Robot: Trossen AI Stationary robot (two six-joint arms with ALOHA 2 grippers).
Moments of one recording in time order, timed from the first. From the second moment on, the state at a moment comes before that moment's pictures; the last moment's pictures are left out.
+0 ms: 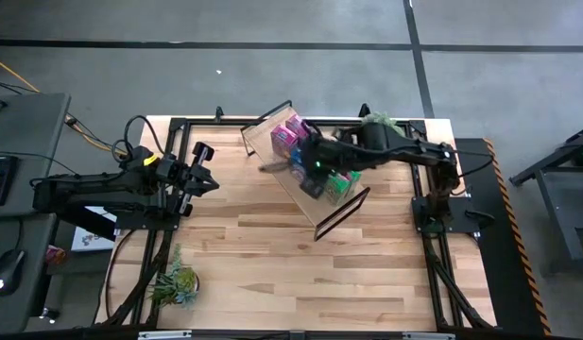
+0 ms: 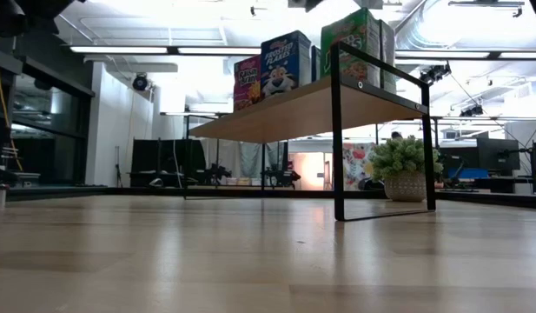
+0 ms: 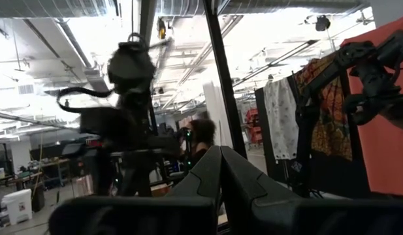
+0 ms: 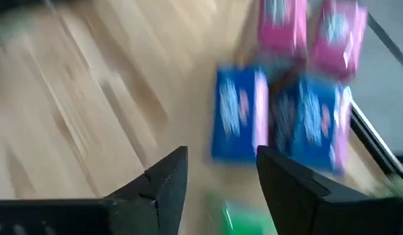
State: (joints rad) left arm 0.19 0.59 0.36 0.73 0.53 -0.02; right arm 0.05 1.91 2.34 -1.50 0.34 0.47
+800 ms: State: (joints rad) left arm 0.19 0.59 0.36 0.62 0.49 -0.07; right arm 0.59 1.29 1.45 -1.19 0.61 0.85
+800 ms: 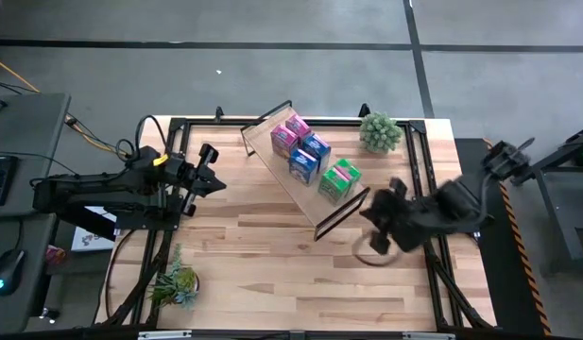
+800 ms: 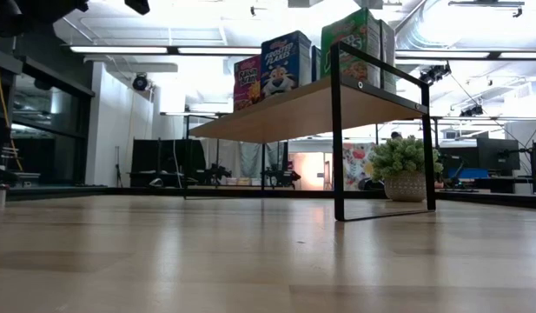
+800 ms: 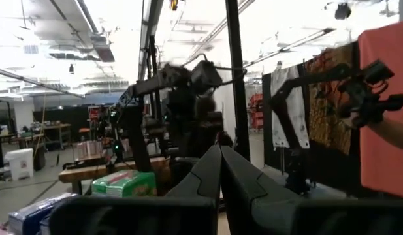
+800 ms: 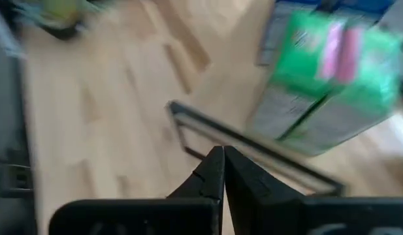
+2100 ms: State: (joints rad) left arm -0.15 0.00 0.06 -0.04 0.08 0.08; right arm 0.85 0.90 0.78 -0.49 0.86 0.70
